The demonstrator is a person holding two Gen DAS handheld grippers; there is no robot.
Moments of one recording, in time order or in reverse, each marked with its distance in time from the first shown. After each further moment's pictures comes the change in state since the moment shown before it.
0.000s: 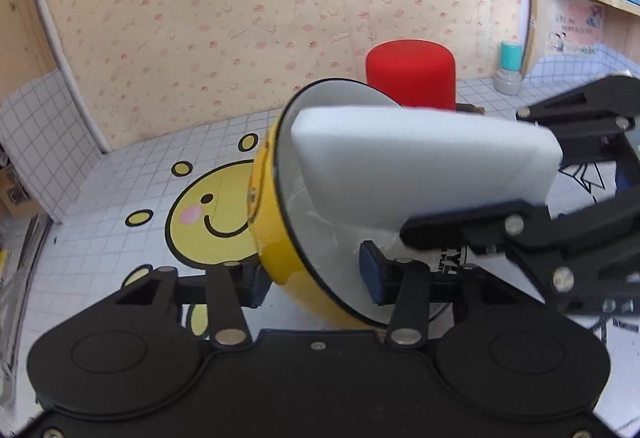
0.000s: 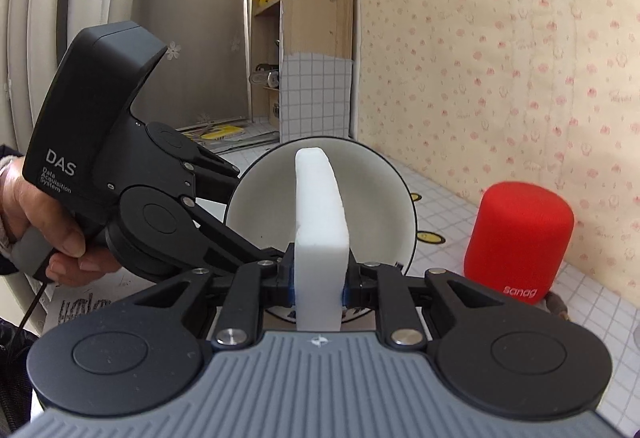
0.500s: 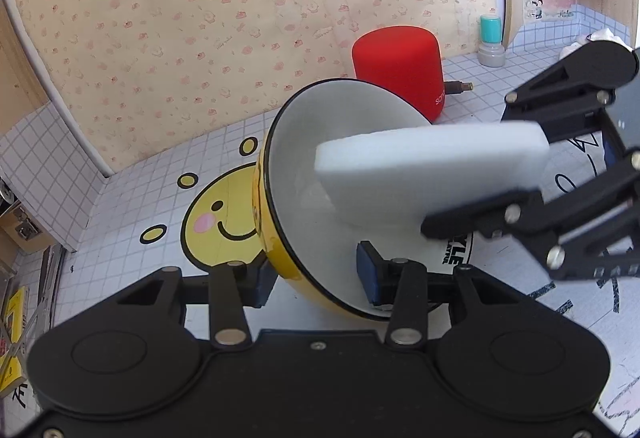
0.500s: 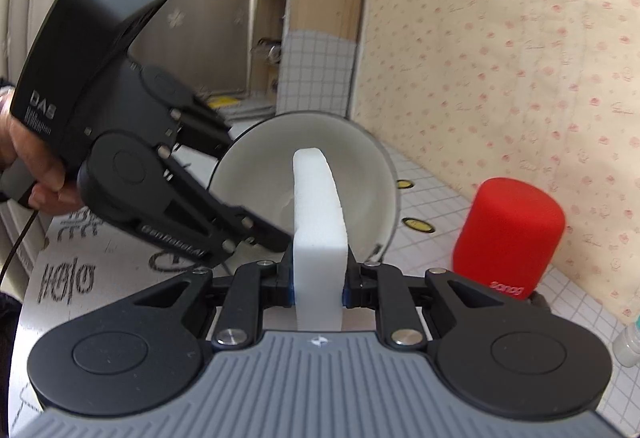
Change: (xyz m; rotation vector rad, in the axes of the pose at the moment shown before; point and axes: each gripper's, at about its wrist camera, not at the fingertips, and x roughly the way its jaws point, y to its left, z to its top) left arm -0.004 0.000 -0.002 0.077 0.009 0.022; right arm 0.011 0.010 -0.003 -0.087 0.097 0.005
